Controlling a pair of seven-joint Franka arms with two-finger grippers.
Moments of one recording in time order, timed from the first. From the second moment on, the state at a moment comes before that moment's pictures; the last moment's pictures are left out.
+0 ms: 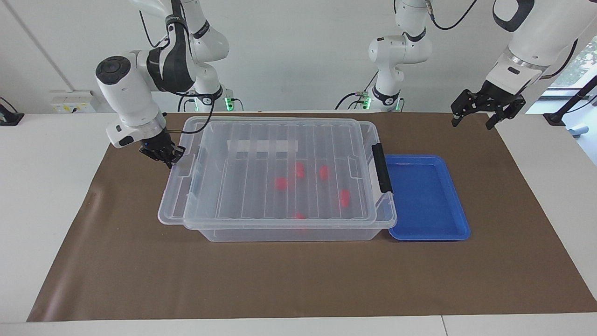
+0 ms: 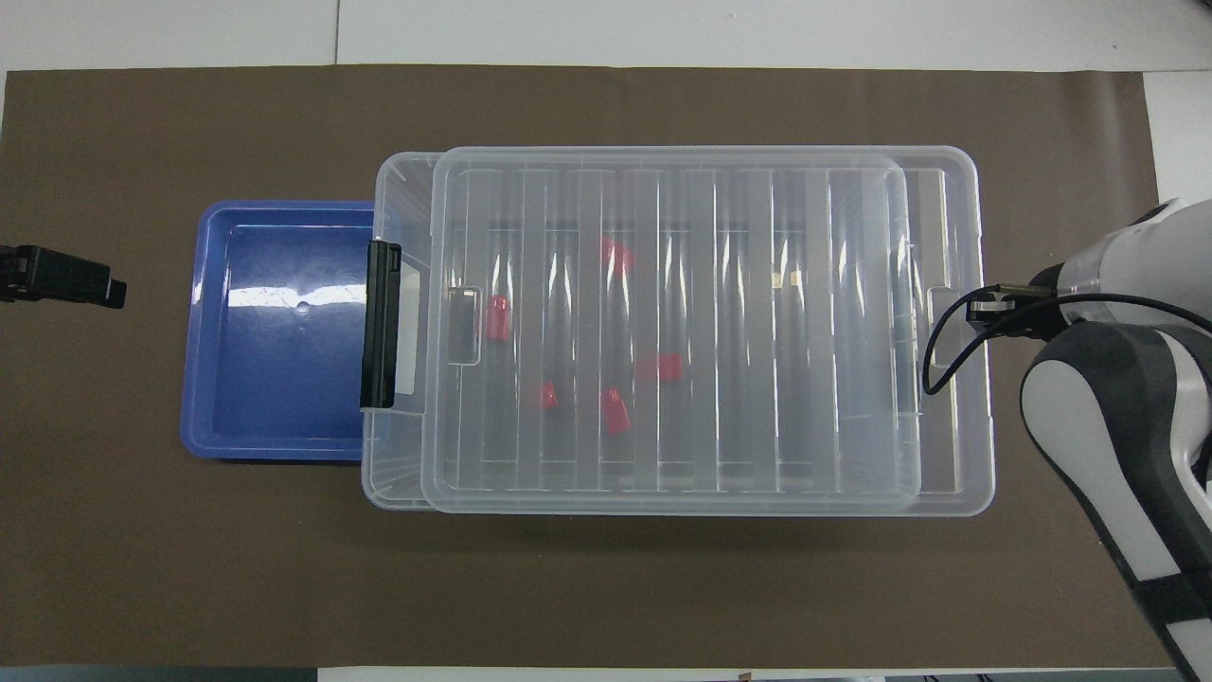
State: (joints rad) left arm -0.05 -0.03 0.02 -1.58 -0.05 1.53 0.12; right arm 0.16 -0.04 -0.15 -2.05 0.00 2.00 0.20
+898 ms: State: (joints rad) left arm -0.05 -0.03 0.01 -1.58 -0.03 1.50 0.12; right arm 0.24 -0.05 -0.14 -2.07 0.00 2.00 0.33
